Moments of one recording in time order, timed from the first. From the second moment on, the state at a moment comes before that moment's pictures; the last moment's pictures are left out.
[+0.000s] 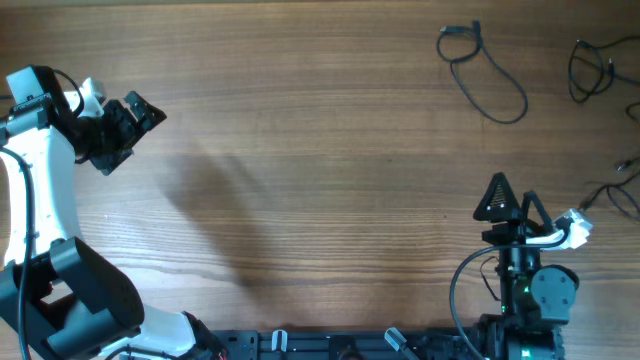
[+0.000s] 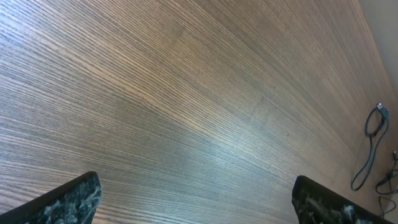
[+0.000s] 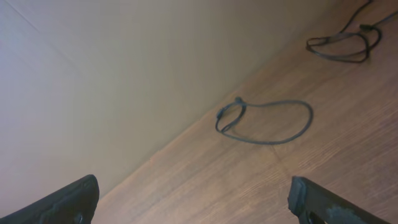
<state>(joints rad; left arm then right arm) 0.44 1.69 1.39 -0.96 0.47 -0.24 -0.10 0.02 0.07 -0.09 0.01 0.70</state>
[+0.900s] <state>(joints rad) 0.44 1.69 1.39 -0.96 0.47 -0.24 -0.05 0.02 0.02 -0.01 -0.03 -0.01</state>
